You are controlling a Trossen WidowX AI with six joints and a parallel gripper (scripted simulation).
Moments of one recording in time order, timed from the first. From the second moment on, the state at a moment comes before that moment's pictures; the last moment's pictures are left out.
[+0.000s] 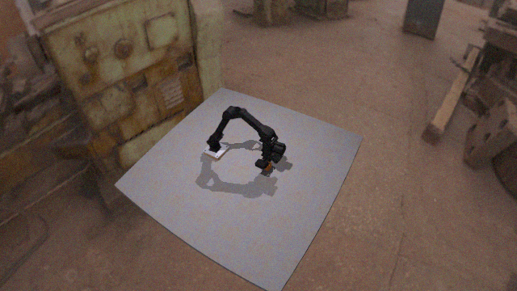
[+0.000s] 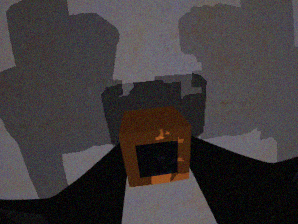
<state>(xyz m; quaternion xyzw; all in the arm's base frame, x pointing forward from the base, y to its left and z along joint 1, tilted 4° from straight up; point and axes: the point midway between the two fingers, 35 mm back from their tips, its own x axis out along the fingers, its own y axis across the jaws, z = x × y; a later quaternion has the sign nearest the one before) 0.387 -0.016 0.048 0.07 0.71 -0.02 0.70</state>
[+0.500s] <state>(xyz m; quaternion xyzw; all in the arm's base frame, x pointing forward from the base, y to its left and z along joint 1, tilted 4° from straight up) 0.393 -0.016 0.060 0.07 0.67 -0.02 0.74</state>
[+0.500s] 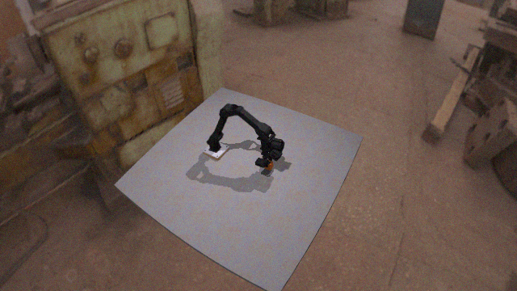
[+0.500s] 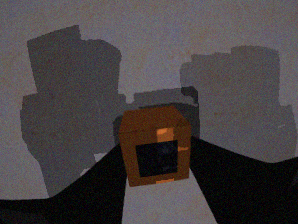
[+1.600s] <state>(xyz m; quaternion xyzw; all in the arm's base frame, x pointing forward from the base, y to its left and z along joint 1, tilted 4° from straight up) 0.387 -0.015 0.055 0.06 0.50 -0.04 0.86</state>
